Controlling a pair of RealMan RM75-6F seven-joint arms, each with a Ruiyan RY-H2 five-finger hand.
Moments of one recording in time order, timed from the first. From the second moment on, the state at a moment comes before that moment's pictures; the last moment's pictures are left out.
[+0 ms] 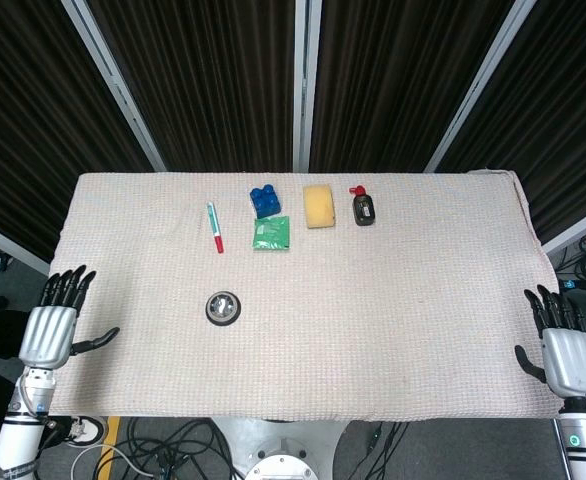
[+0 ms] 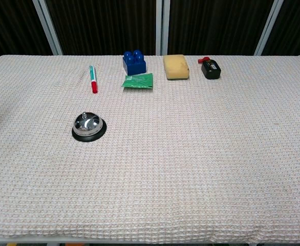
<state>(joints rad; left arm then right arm) -0.20 -1.39 -0.07 -1.40 1.46 1.42 0.09 0.09 -1.11 0.07 -1.68 -1.36 1.40 -0.19</state>
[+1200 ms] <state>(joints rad) -0.34 -1.46 -0.04 -1.35 1.53 1.22 0.04 0.10 -1.11 0.08 -1.68 -1.41 1.43 -0.16</state>
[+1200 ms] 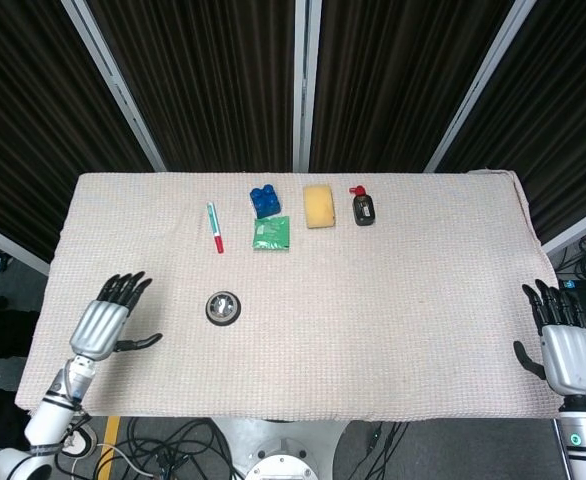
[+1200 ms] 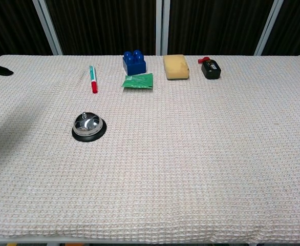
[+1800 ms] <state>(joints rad) -0.48 -1.65 -0.03 -1.27 1.59 1.11 0.01 0.10 -1.10 0.10 -1.66 -1.37 1.41 -0.13</state>
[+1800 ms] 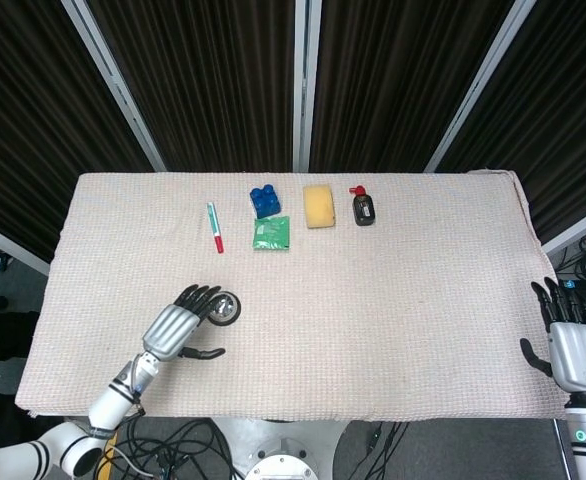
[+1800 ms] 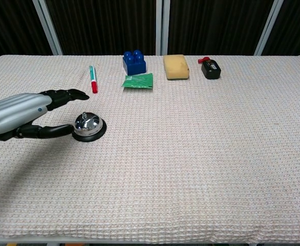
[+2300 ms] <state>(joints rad) -0.56 -1.85 -0.05 -0.96 1.62 1.15 -0.07 0.10 -1.10 0.10 -1.64 -1.34 1.40 -0.11</state>
